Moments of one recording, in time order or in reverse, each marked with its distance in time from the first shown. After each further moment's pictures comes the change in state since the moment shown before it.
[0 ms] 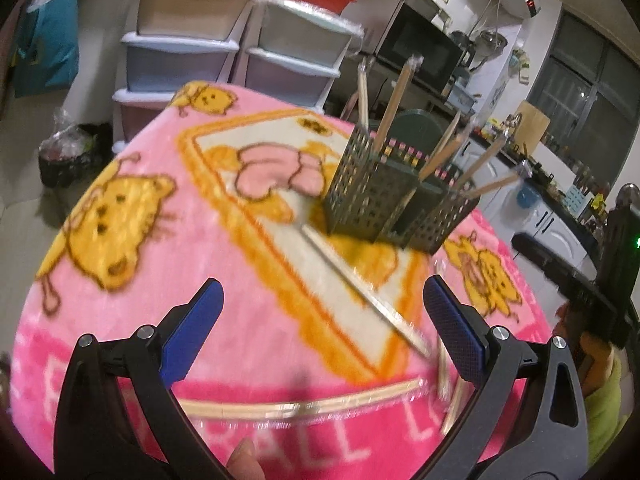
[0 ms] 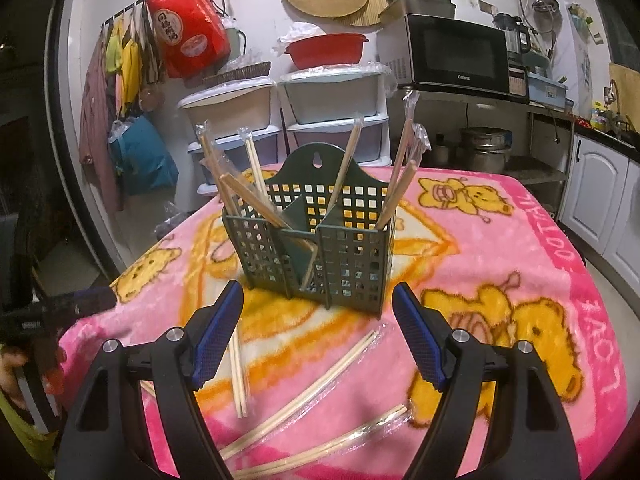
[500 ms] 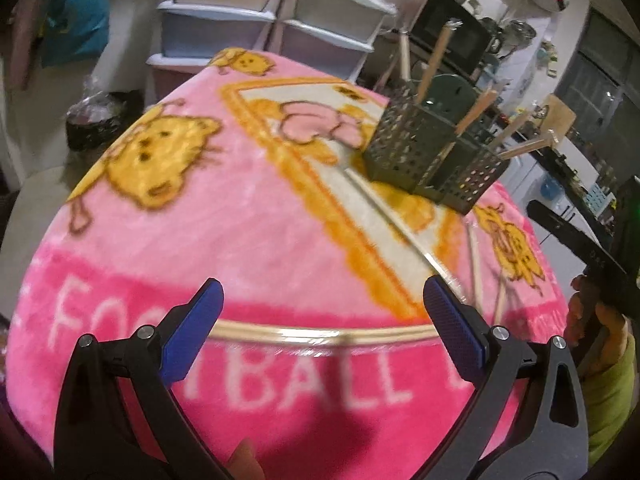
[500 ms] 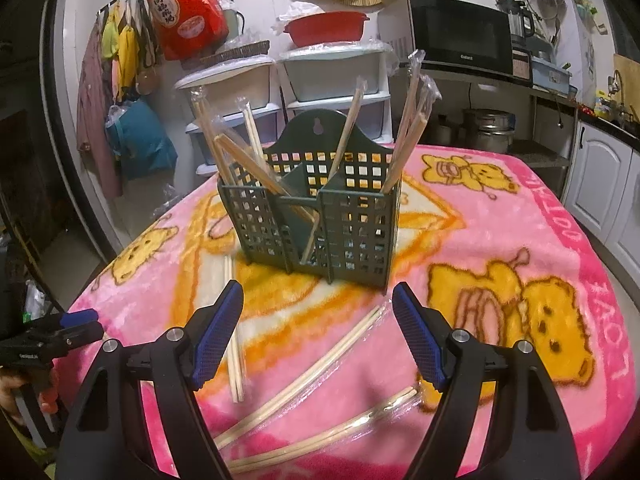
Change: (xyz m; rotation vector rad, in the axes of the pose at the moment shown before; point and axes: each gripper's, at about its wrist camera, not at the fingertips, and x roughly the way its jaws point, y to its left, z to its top) left arm -0.008 0.024 -0.043 -0.058 0.070 0.093; right arm 0.014 0.001 -0.015 0.006 0.067 0.003
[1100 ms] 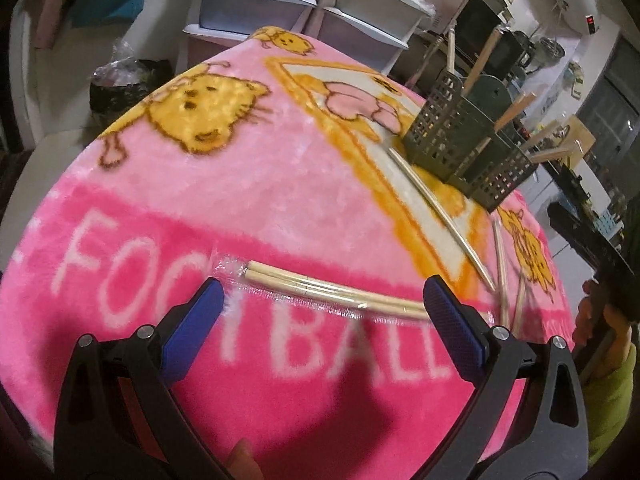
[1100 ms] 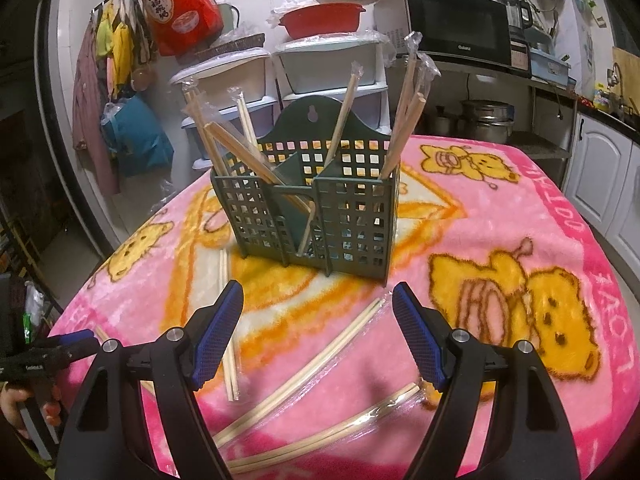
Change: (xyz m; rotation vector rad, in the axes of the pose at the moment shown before) left arm 0.003 0.030 -0.020 -0.106 0.011 0.031; right arm 0.008 -0.002 -0.003 0.016 0.025 -0.003
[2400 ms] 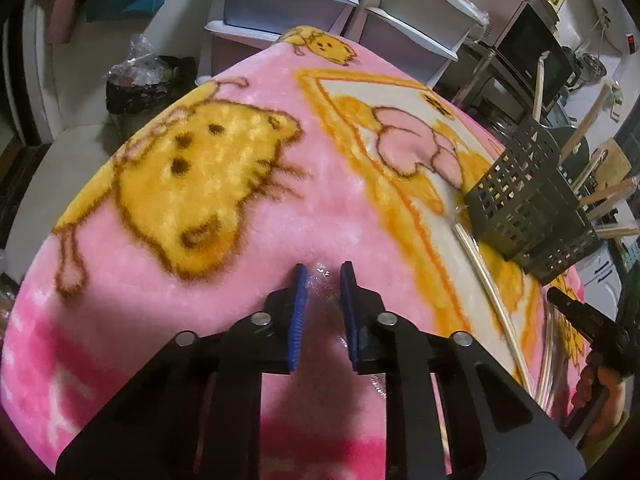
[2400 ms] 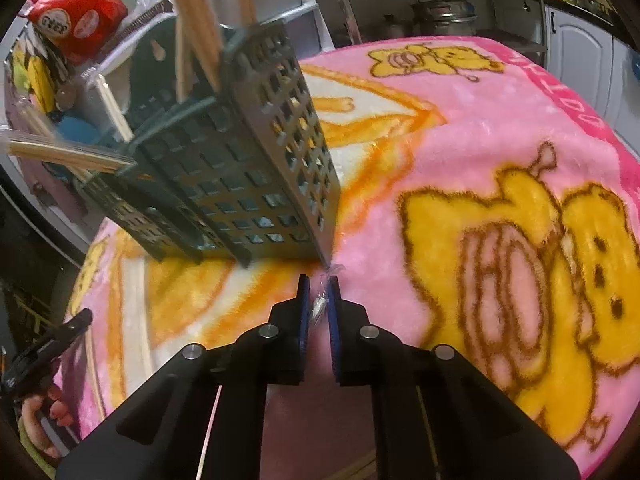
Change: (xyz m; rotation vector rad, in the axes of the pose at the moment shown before) left arm 0.063 0.017 0.077 -0.080 0.018 0.104; right arm 0.093 -0.067 0.000 0.273 0.225 -0.022
